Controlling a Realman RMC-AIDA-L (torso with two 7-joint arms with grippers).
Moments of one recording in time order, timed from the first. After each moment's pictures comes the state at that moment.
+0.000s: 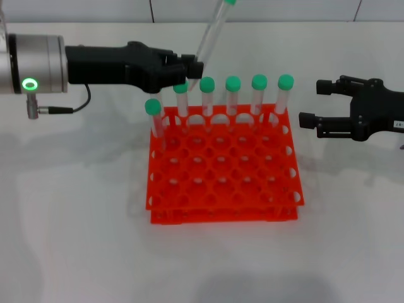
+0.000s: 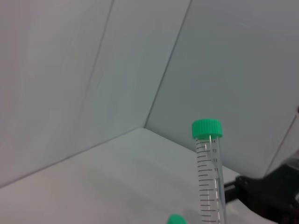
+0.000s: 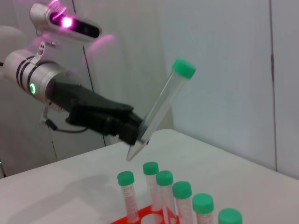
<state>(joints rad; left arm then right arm) -0.72 -1.99 0.85 0.61 1.85 1.53 -1.67 0.42 2.01 -1.05 -0.86 -1.64 -1.41 1.45</state>
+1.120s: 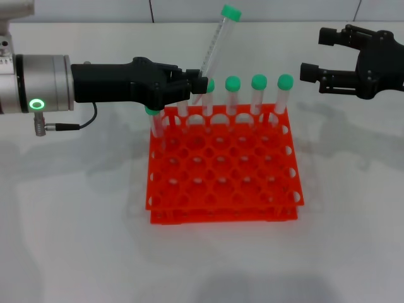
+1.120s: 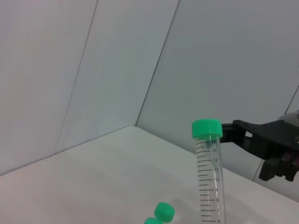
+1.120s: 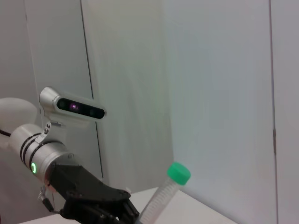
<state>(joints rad) -0.70 -2.01 0.85 0.58 1.84 1.53 -1.60 0.43 2.01 -1.03 -0.94 -1.52 -1.45 1.45</state>
